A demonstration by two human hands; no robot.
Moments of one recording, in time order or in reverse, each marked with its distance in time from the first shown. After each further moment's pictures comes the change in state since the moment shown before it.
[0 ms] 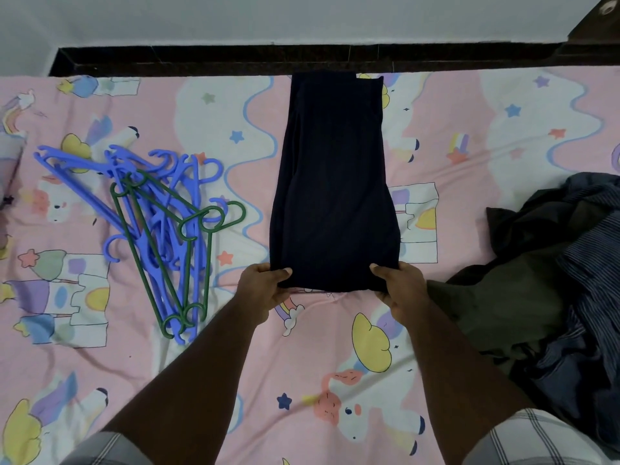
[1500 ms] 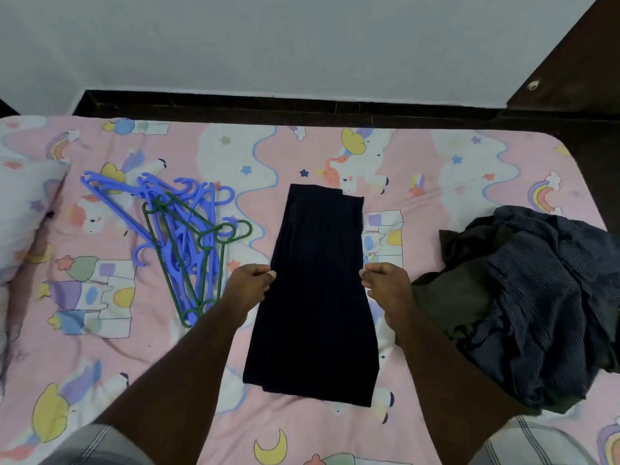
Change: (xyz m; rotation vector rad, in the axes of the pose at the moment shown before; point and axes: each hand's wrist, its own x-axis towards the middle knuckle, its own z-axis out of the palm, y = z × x) left_hand -0.113 0.032 -0.035 0.330 -0.034 0.291; right_hand -0.119 -0.036 -0.023 -0.282 0.028 -0.305
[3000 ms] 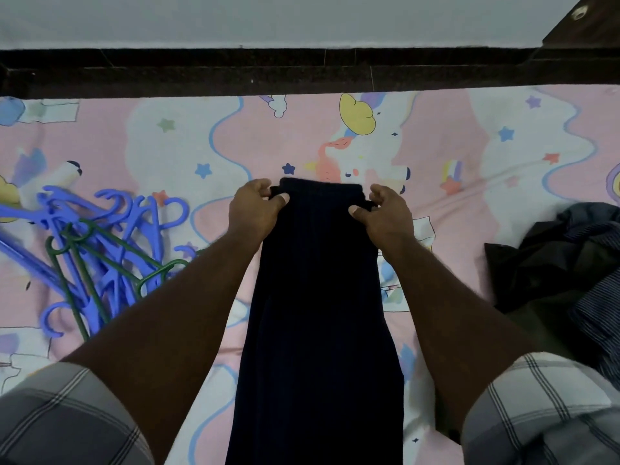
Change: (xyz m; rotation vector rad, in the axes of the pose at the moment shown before) left_hand 0.240 0.120 0.069 0.300 0.101 0.288; right_hand 0.217 -0.089 0.069 -0.247 0.021 -0.228
